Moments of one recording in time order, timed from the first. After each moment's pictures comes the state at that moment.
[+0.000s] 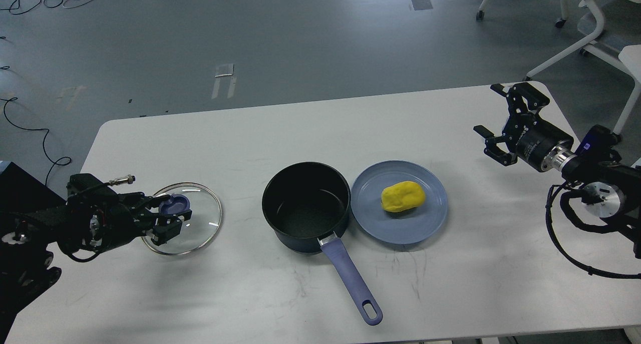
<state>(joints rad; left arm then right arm) -0.69 0.84 -0.26 -1.00 1.97 0.02 -0.49 0.73 -0.50 0.22 0.68 0.01 0.44 0.49</state>
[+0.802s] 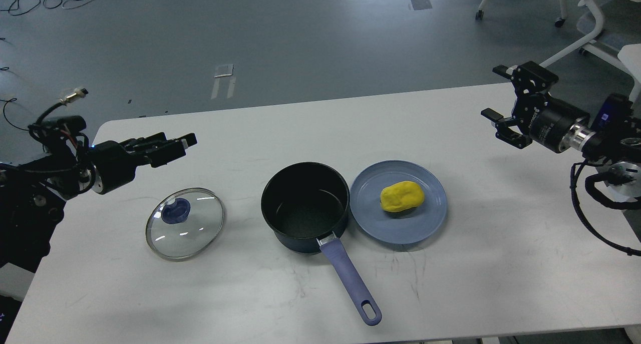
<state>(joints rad) -0.92 0.85 -0.27 -1.07 1.13 -0.20 -0.49 0.88 -0.67 0.13 0.85 -0.28 0.44 0.49</state>
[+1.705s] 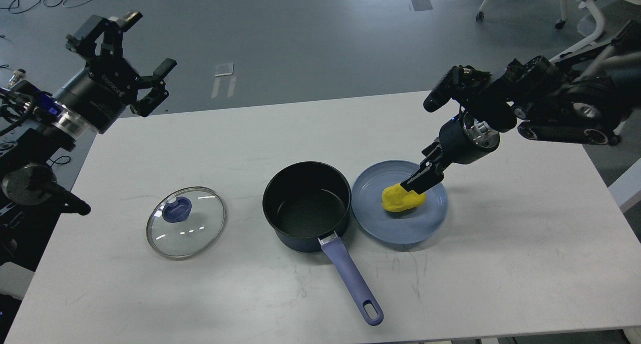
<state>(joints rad) -0.87 0.79 -0.47 -1.06 0.14 -0.48 -0.45 1.66 -0.23 -0.92 1.04 -1.20 0.19 0.49</state>
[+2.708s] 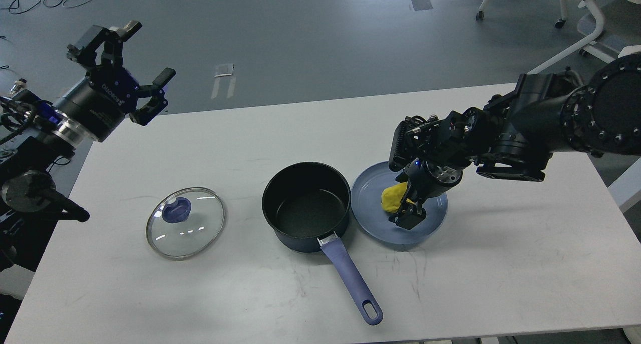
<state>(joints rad) -0.84 0.80 -0.47 -1.06 0.14 -0.48 -0.45 1.54 -0.01 -1.09 0.91 -1.23 0.01 0.49</state>
